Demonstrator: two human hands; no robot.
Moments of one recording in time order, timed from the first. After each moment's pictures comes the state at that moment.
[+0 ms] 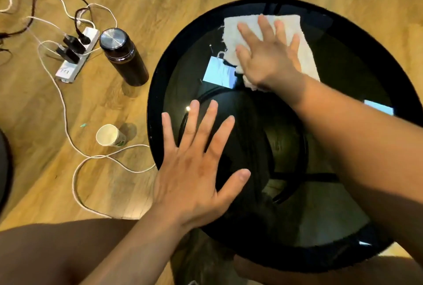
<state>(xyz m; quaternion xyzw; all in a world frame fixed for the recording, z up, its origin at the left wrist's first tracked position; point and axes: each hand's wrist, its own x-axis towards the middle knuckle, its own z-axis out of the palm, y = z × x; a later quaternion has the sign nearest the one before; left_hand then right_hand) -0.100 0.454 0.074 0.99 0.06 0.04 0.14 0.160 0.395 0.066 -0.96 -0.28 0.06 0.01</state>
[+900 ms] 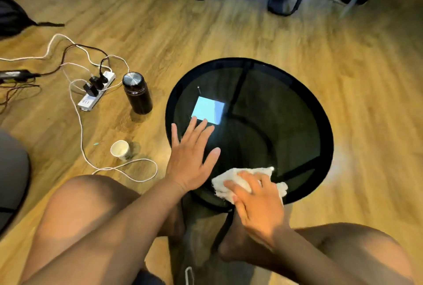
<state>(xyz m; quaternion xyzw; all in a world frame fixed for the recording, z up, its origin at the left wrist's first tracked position) -0.136 0.443 0.100 0.96 0.08 0.11 0.25 -0.125 0.226 0.095 -0.92 -0.39 0.06 0.02</state>
